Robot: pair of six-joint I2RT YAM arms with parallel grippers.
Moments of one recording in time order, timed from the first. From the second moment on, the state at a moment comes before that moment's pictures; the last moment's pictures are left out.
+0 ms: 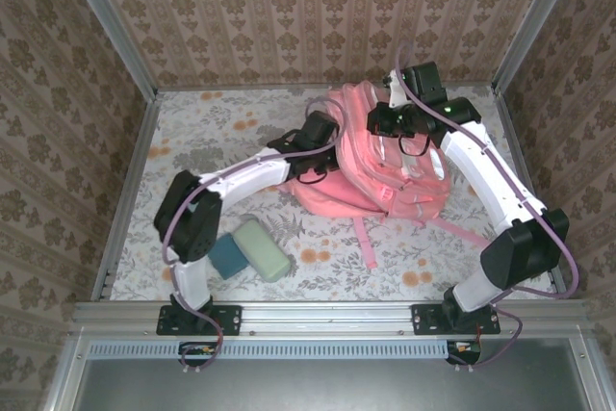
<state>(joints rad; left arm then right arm) -0.78 1.83 1.40 -0.31 0.16 -0.84 0.29 1.55 1.57 -0.81 -0.30 0.39</state>
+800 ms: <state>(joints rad) -0.80 1.38 1.11 -1.05 -0.13 -1.09 0.35 1.53 1.44 -0.66 -0.27 0.40</state>
